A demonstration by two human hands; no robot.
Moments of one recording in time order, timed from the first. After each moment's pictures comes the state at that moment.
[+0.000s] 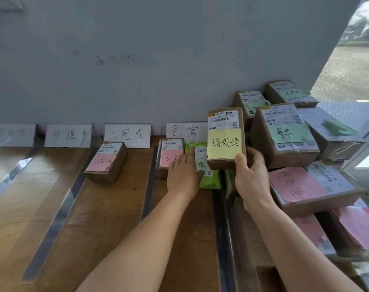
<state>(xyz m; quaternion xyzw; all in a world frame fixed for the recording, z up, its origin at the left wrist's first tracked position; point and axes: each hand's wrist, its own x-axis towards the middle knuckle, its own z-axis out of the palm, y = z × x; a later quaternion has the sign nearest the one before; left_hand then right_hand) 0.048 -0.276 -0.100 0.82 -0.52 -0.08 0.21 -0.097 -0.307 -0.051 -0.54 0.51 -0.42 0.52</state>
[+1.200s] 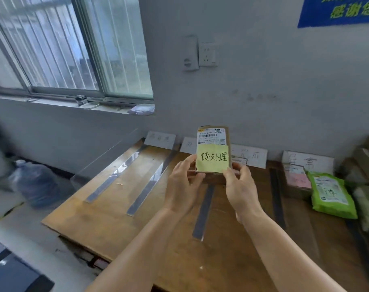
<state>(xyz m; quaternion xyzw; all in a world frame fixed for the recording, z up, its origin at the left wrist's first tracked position) 0.252 0.101 0.001 0.77 -0.39 0.02 0.51 0.153 0.009 0.015 -0.66 0.36 -0.32 0.58</state>
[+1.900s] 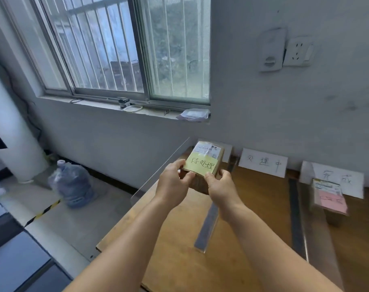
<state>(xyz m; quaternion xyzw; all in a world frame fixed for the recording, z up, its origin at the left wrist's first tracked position) 0.514 0.218 0.004 0.83 -0.26 -0.04 0.49 0.437 0.118 -0.006 -0.65 0.33 -0.22 0.65</state>
